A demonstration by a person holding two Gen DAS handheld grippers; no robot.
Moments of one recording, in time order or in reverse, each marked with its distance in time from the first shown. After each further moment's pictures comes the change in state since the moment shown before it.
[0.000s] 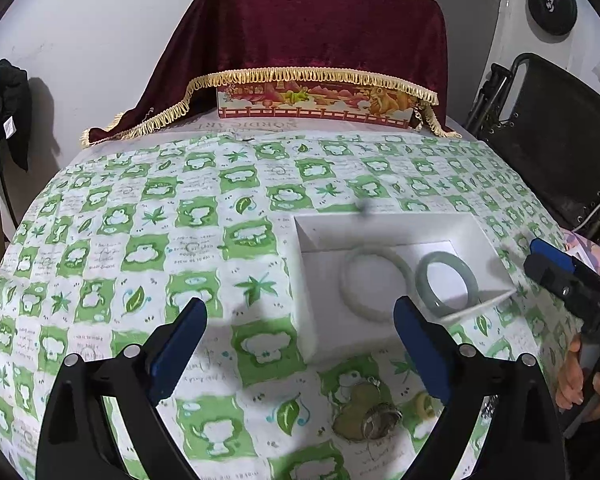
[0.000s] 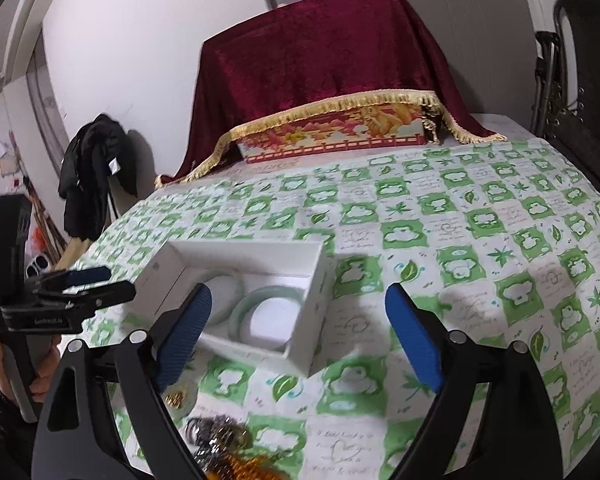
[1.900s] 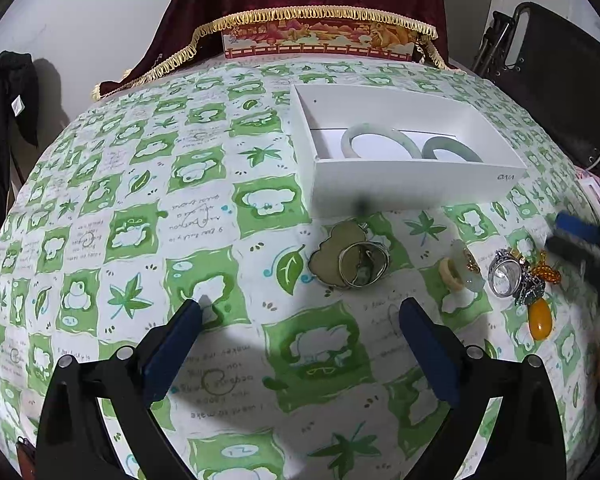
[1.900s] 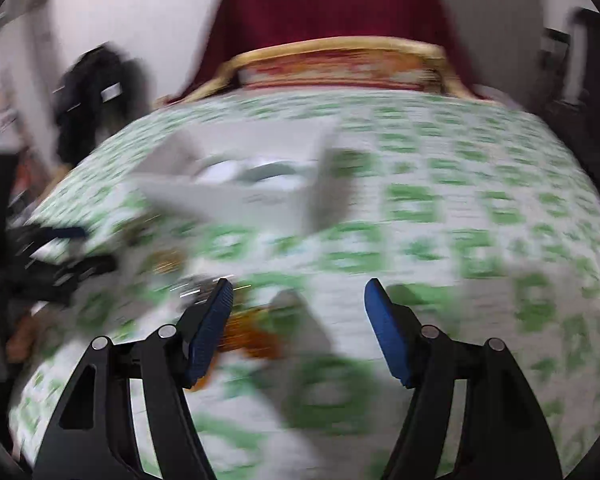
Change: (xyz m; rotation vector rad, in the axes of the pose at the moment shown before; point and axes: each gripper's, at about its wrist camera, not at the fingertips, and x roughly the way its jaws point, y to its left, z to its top) left arm -0.002 -0.004 -0.073 0.039 0.146 0.071; right arm -0.028 0.005 -0.055 -0.053 0.149 -0.141
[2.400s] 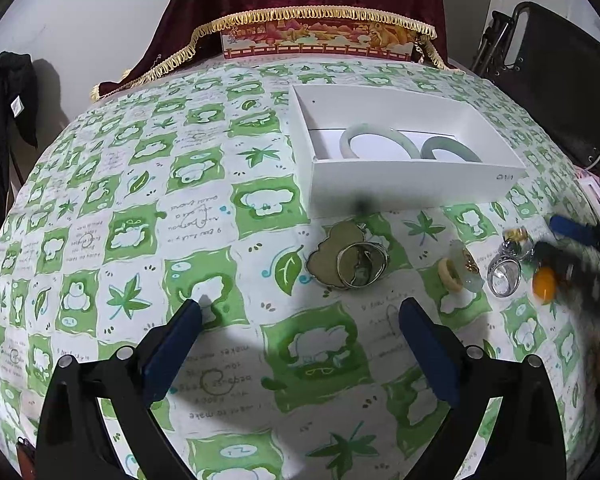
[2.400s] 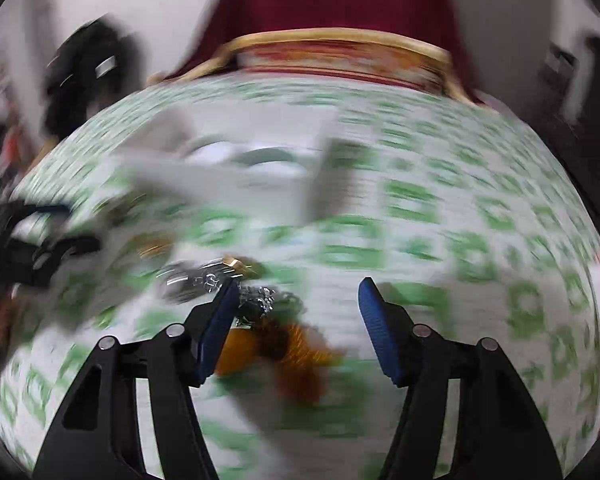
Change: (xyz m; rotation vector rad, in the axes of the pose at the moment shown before) left arm 0.000 -0.001 0.001 0.003 0.001 -0.003; right arm 0.009 0.003 0.001 -0.029 0.050 -0.028
